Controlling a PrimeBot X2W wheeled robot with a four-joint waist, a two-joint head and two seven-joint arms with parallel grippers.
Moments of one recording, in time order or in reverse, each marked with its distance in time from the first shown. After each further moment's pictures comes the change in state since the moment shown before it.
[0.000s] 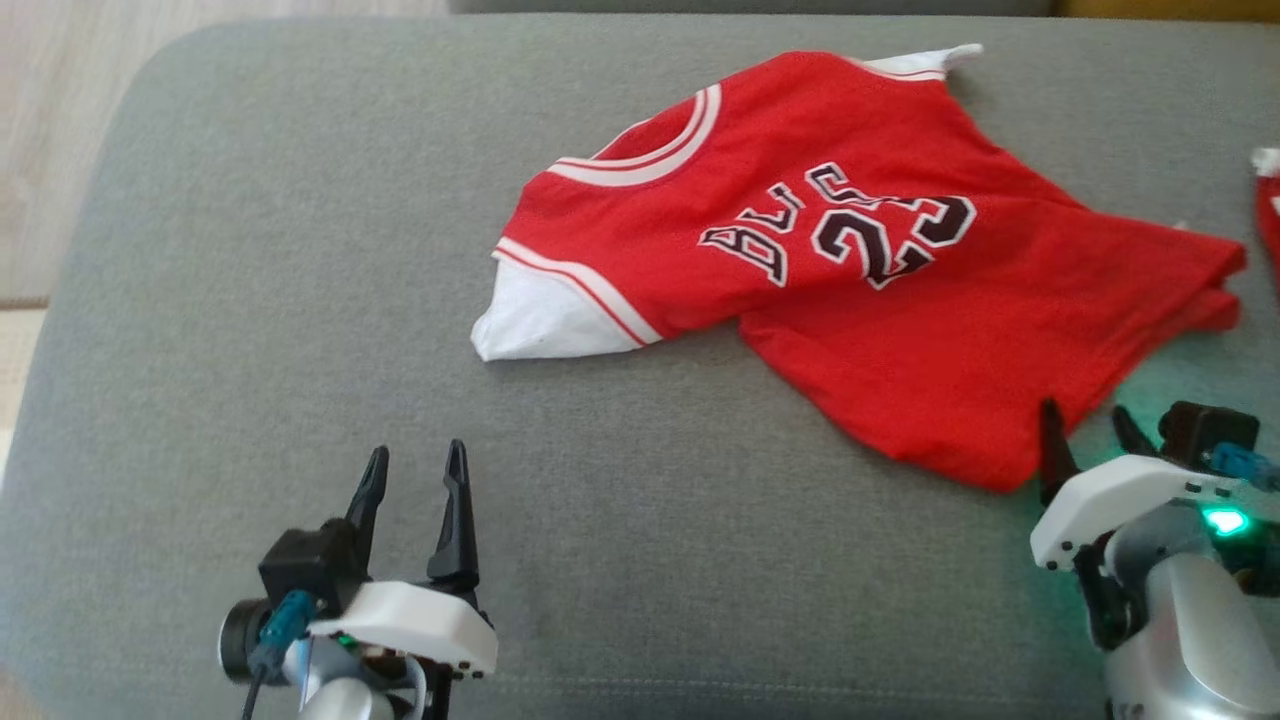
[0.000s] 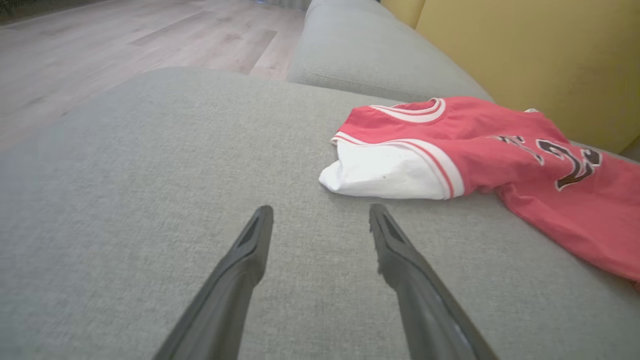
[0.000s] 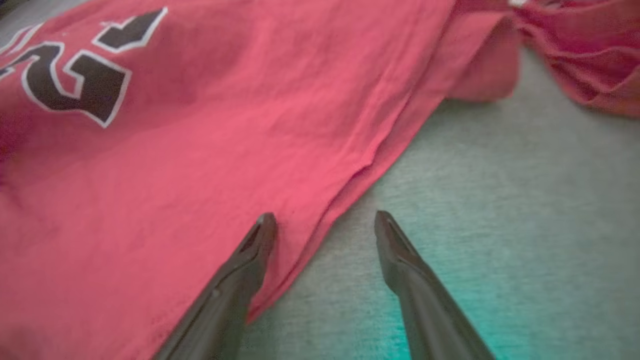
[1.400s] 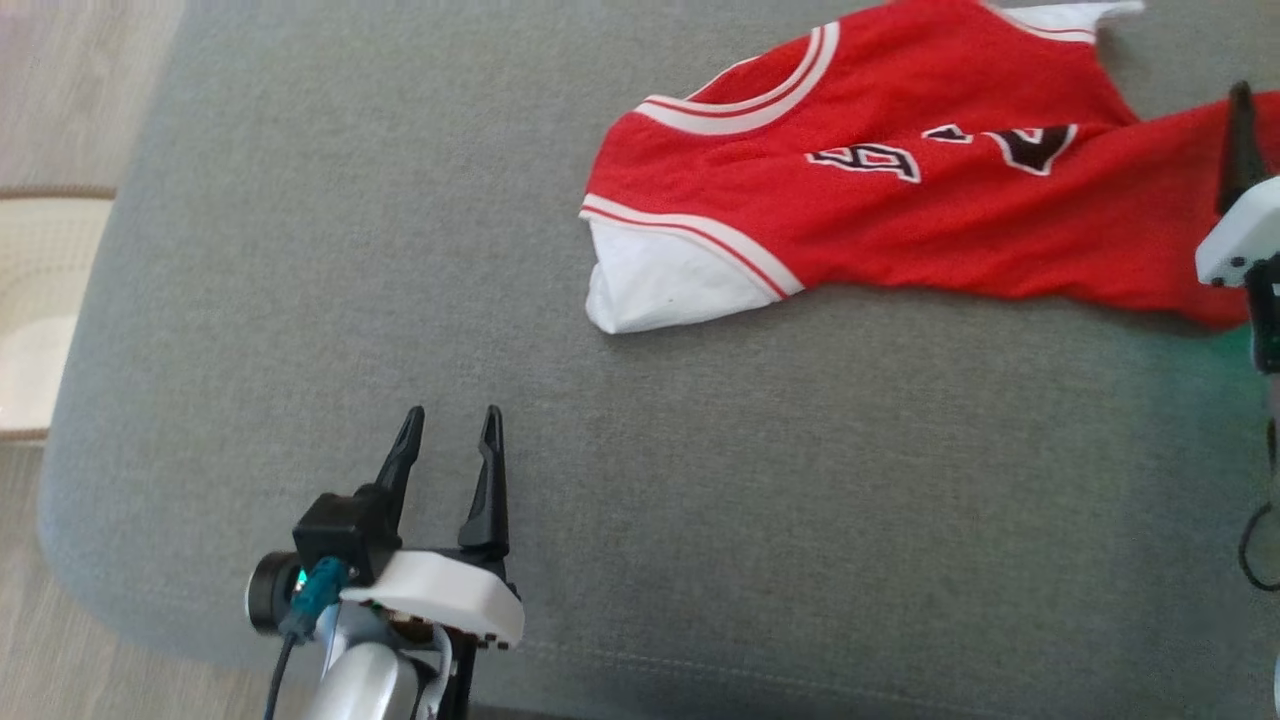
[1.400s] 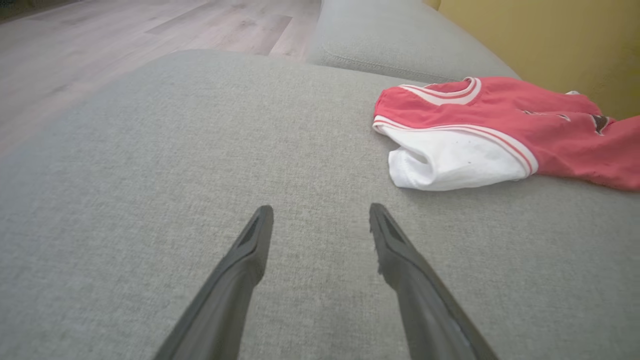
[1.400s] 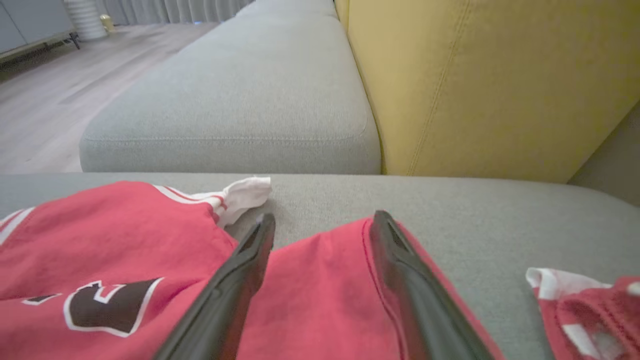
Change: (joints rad) left arm -0.062 -0.049 0.003 0.035 0.071 -0.061 0.000; right arm -0.571 -0.273 0.092 0.431 0.021 0.000 -0.155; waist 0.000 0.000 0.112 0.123
